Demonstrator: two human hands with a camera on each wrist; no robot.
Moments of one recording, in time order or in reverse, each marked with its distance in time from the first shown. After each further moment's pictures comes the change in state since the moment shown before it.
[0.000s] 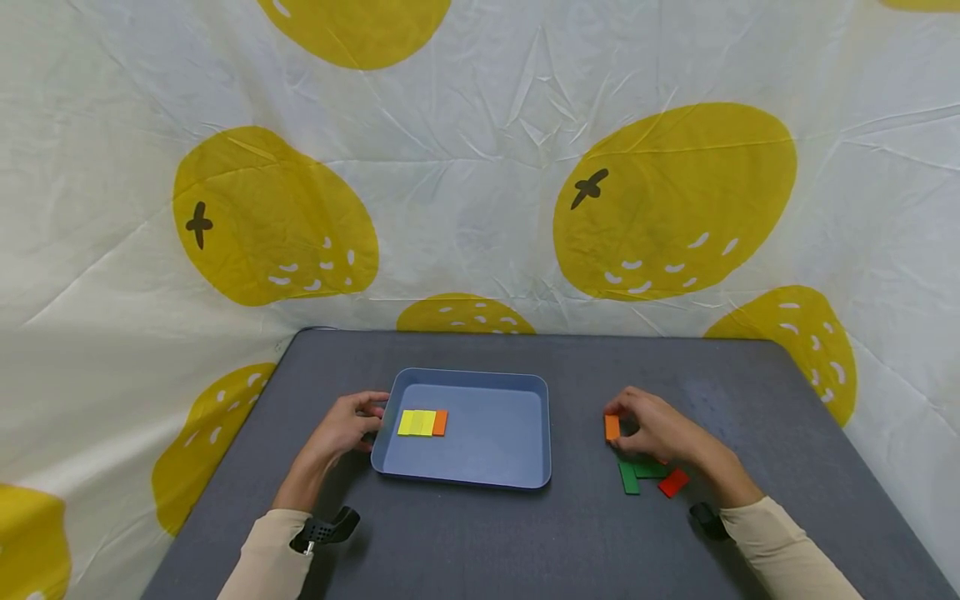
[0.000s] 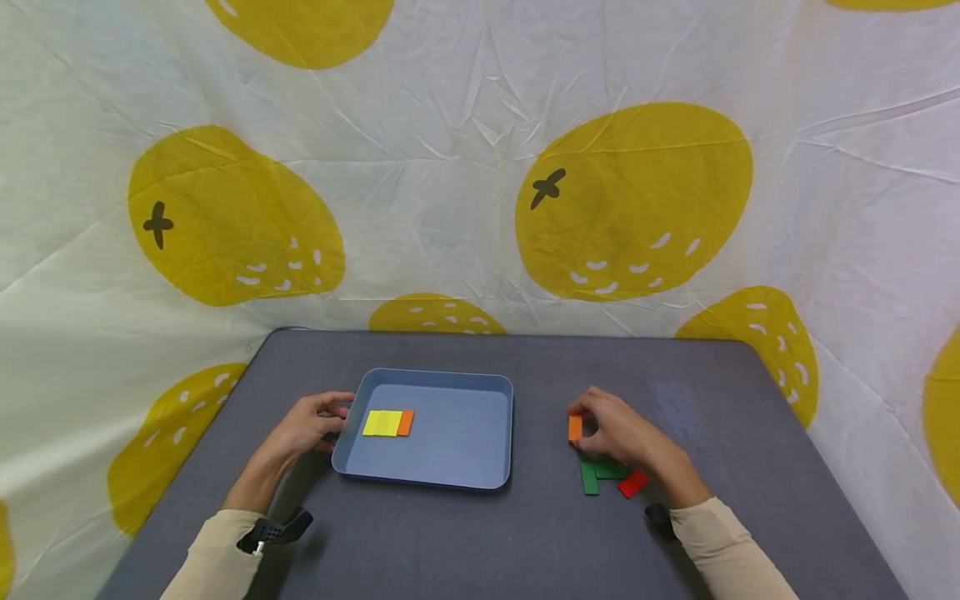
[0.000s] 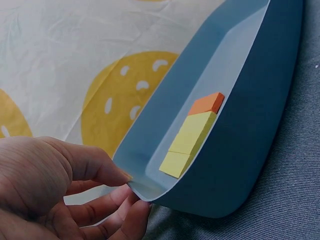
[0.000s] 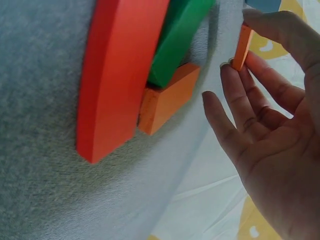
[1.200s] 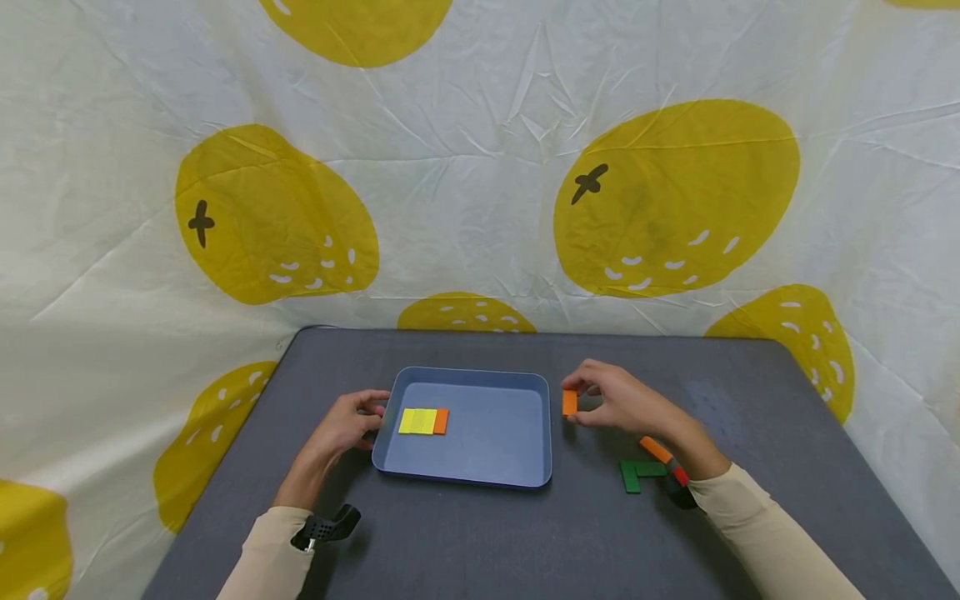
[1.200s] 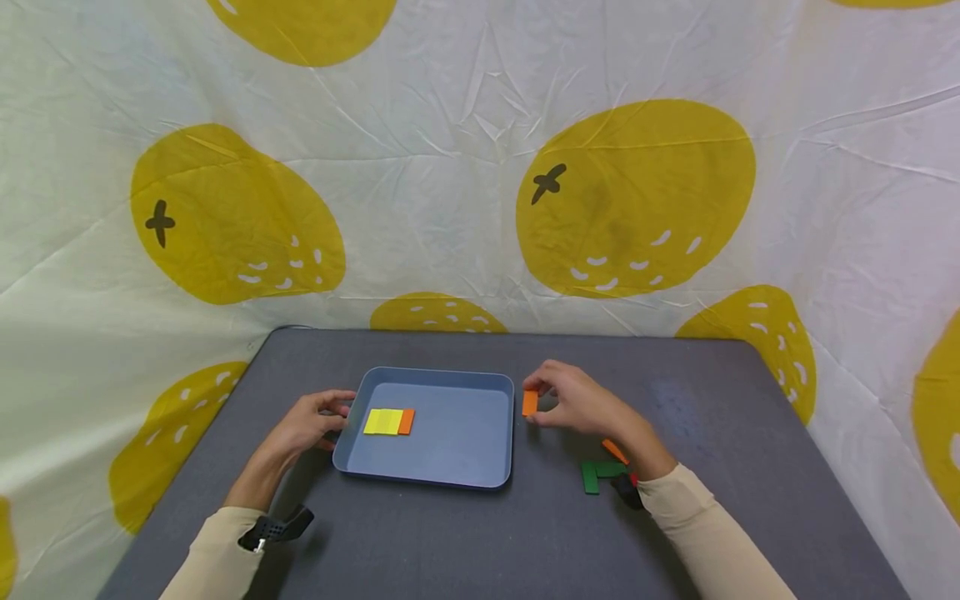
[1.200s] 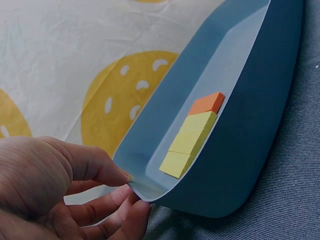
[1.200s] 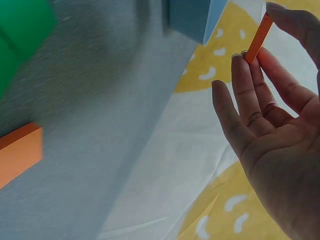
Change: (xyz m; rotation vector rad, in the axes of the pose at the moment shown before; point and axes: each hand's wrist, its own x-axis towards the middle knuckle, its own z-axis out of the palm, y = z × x) left_hand 0.001 0.000 0.001 0.001 0.008 -0.007; right_hand 0.042 -0.058 -0.017 0.088 0.012 -0.129
